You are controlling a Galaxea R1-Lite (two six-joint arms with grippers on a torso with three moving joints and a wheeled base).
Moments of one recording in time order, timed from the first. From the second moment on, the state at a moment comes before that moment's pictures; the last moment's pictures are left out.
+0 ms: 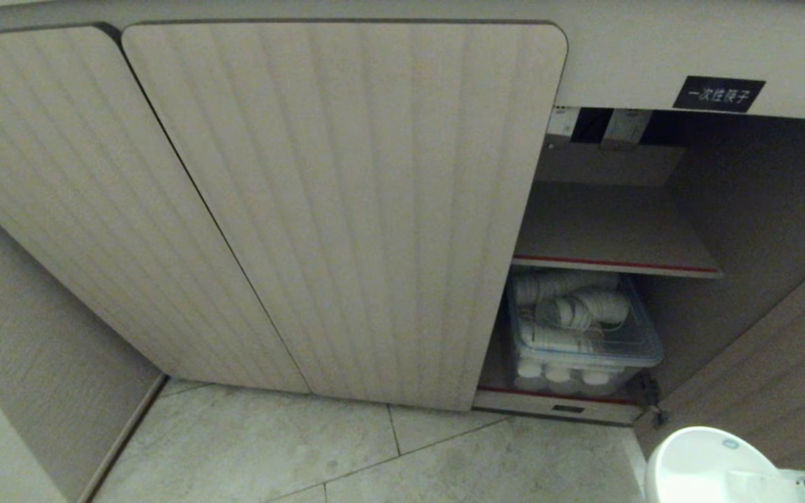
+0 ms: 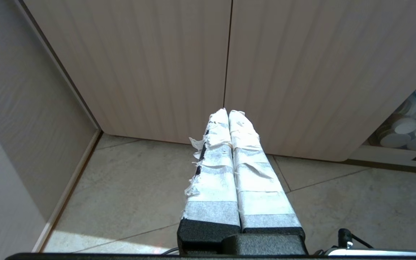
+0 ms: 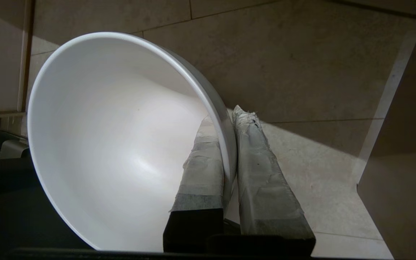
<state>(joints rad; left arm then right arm) 0.00 0.00 0.00 0.00 0.01 -0.03 0.16 1.01 -0.48 0.22 0.29 0.12</state>
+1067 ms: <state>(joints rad) 0.00 0.00 0.00 0.00 0.00 -0.03 0.18 1.02 -0.50 0.24 0.30 0.12</state>
